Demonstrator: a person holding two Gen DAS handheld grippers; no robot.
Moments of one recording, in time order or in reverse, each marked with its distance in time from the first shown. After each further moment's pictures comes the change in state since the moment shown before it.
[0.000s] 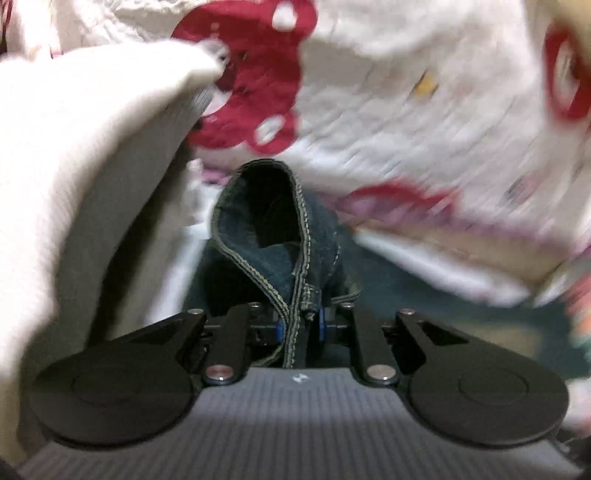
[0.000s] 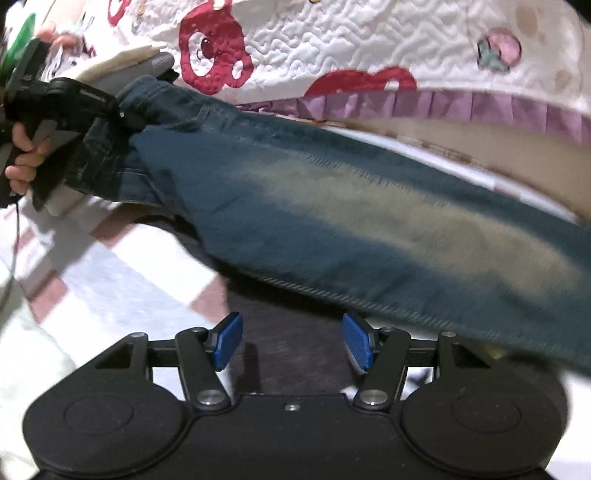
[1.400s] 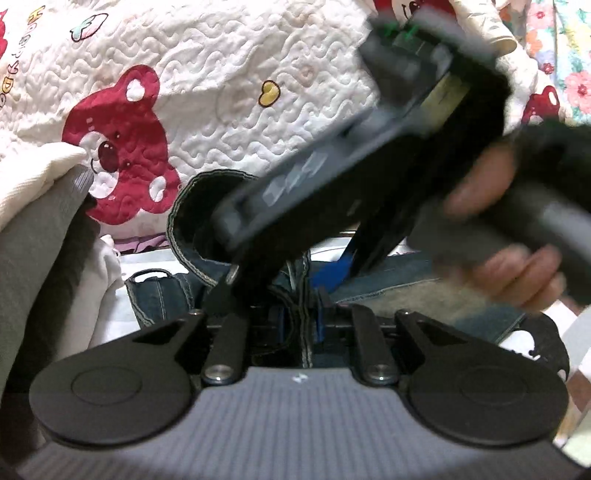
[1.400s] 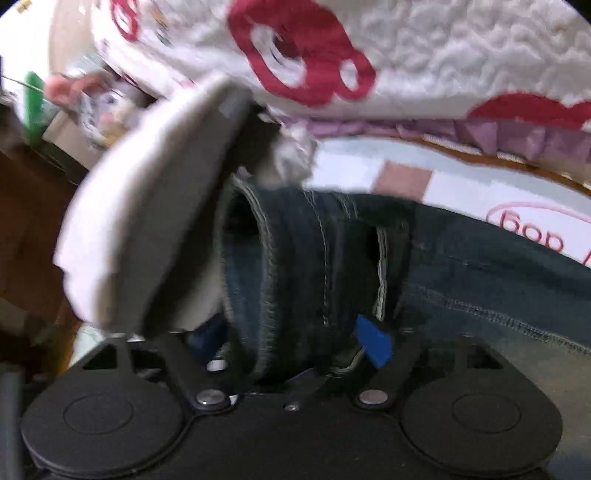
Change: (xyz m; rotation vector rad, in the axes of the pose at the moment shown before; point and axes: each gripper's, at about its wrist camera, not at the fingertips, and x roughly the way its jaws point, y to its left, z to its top) left arm -0.035 -0.087 -0.060 0.497 -0.134 -0.036; right arm 0.105 0.086 0.216 0.161 0.272 0.399
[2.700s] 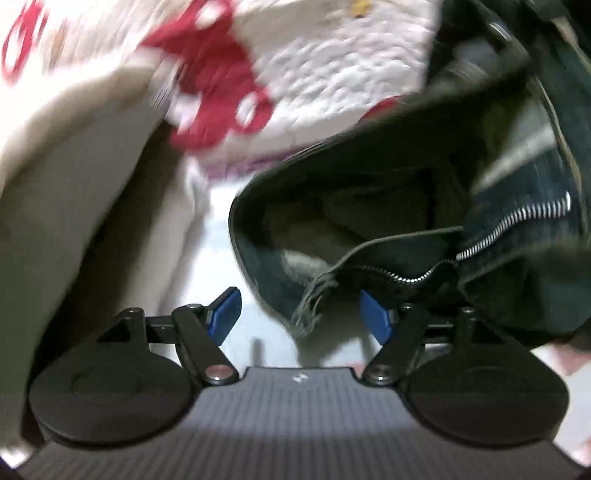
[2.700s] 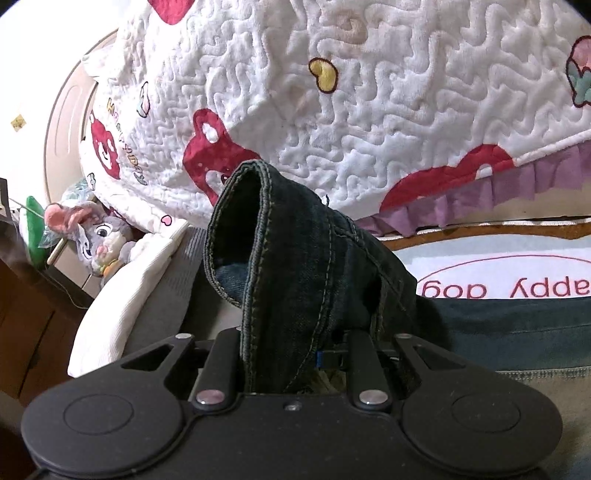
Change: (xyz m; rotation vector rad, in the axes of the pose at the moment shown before) left arm 0.047 0.050 -0.046 0.107 0.179 0.317; right arm -0.098 -0.054 -0.017 0.128 -0.423 0.004
